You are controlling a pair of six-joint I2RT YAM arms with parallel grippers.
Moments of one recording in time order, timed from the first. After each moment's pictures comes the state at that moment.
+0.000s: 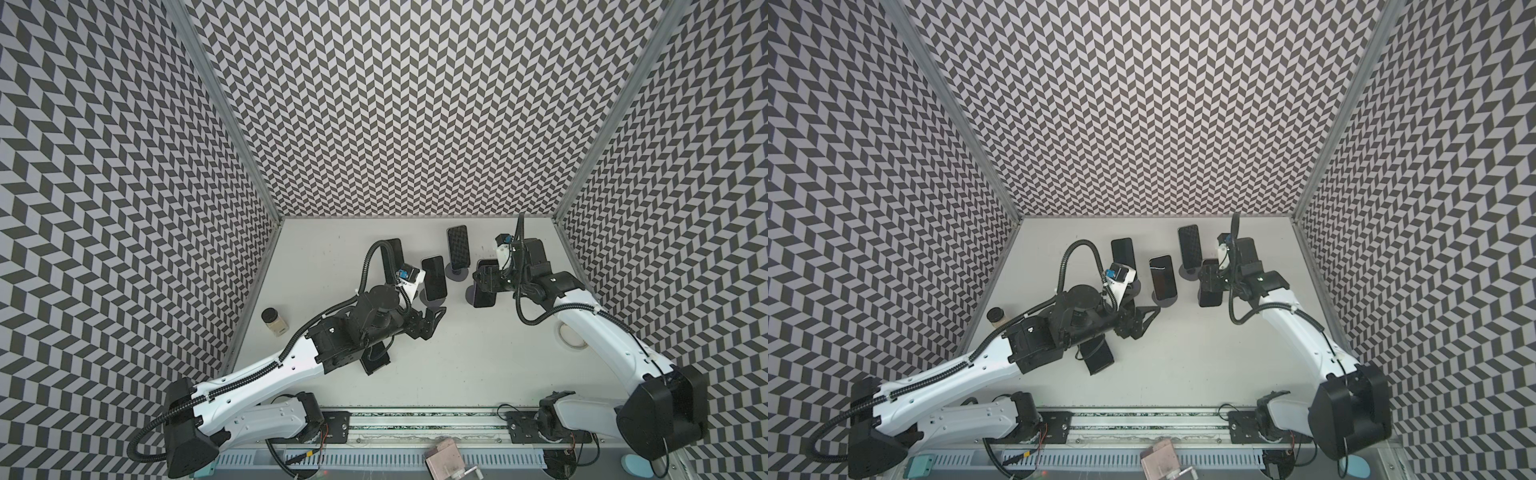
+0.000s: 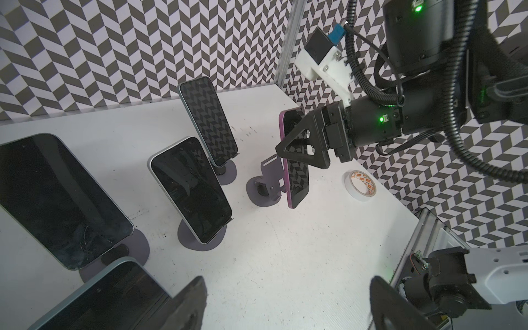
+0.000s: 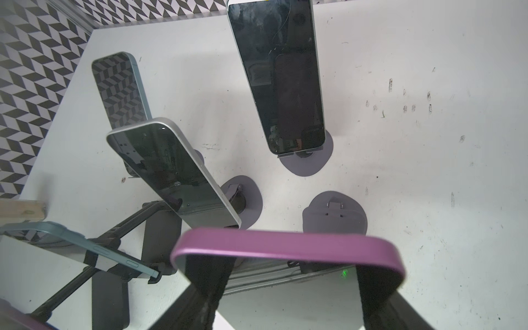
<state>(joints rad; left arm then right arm) -1.01 1.05 0.92 -0.24 -0.09 -0.37 0.31 1.28 1.03 -0.55 -0.14 0.23</state>
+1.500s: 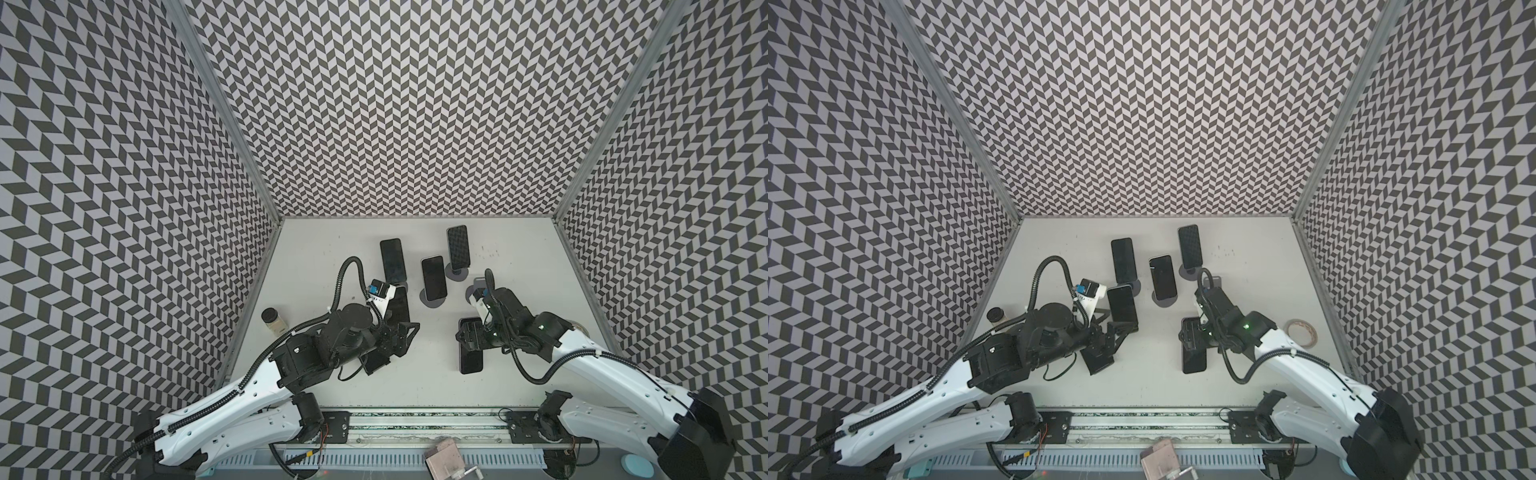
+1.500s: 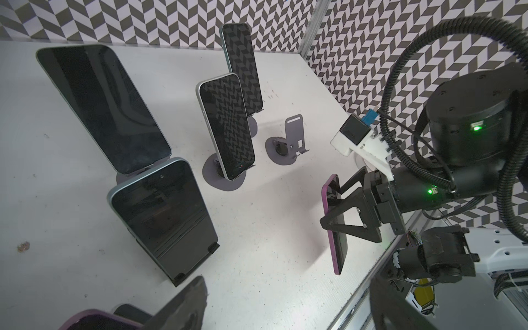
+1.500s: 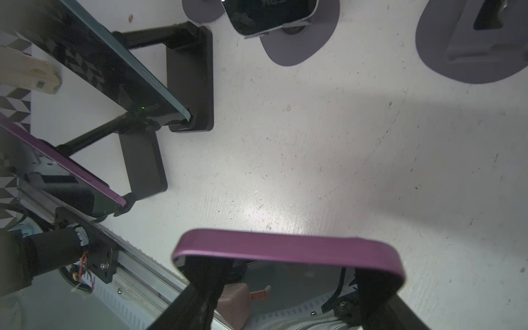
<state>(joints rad) -1.01 0.80 0.82 -0.49 -0.12 -0.52 0.69 1.08 0.75 -0.69 -0.14 0.56</state>
